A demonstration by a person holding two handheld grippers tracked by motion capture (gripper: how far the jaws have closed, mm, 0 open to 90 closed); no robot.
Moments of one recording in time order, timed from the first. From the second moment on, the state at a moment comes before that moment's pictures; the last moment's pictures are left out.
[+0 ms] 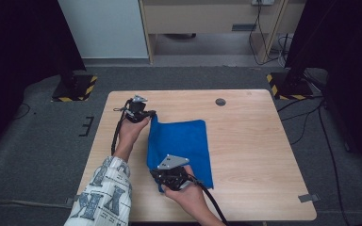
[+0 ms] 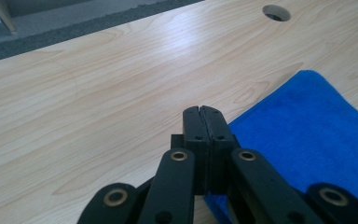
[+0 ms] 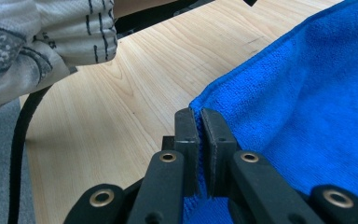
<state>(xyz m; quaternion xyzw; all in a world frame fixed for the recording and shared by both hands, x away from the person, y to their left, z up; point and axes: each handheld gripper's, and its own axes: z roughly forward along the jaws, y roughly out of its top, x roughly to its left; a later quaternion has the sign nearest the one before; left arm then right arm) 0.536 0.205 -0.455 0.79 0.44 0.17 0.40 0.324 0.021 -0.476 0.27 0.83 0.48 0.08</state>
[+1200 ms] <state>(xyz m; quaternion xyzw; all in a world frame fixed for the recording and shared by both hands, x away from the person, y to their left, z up) 0.551 0.113 -0.461 0.80 0.42 0.14 0.41 0.320 -0.061 -0.475 0.32 0.82 0.46 0.11</state>
